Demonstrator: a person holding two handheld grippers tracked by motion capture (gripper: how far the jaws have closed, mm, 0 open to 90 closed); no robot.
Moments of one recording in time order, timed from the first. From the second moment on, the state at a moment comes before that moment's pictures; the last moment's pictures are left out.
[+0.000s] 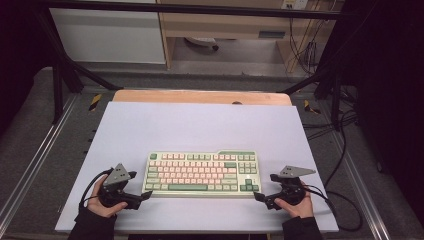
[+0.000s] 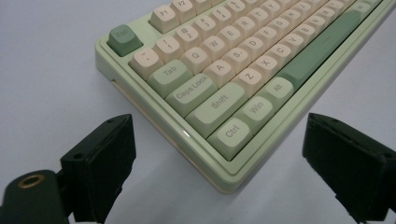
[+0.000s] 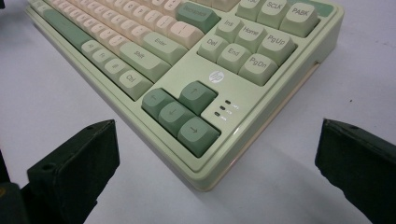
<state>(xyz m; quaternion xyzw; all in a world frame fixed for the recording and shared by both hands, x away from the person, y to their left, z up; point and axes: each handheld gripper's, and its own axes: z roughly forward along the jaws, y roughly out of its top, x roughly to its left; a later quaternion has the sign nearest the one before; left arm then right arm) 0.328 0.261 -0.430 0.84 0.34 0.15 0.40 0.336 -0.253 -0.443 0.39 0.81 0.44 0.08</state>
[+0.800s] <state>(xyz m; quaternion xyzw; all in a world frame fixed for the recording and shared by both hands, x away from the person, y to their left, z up) 0.331 0.230 -0.414 0.84 0.35 0.15 0.40 0.336 -0.253 -0.443 0.39 0.81 0.43 0.08</state>
